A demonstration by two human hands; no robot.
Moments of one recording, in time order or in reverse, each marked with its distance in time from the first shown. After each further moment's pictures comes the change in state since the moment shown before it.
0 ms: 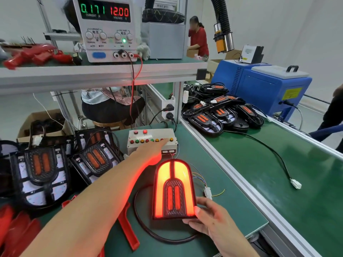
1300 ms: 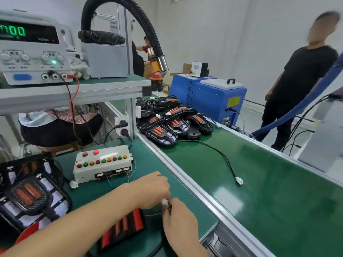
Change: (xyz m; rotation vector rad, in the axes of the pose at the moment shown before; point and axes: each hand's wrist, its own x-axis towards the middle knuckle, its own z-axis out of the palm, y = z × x) left_hand -0.047 0.139 0.008 0.625 0.030 0.975; right_hand 0.011 -0.019 -0.016 -1.170 0.554 -0.113
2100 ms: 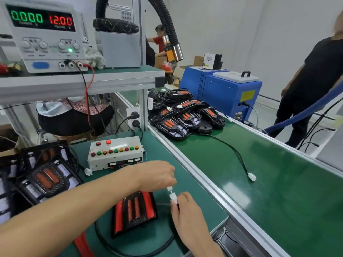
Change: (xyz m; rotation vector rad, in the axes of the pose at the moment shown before) left_hand -0.019 -0.022 -0.012 0.032 0.006 0.146; right_hand -0.006 0.013 0.010 0.063 0.062 -0.302
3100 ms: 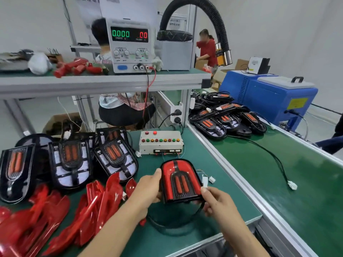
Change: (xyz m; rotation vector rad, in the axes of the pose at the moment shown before) left_hand -0.114 0.119 0.030 -1.787 0.638 -1.608; right_hand -0.027 -0.043 -0.034 0.852 -0.242 0.235
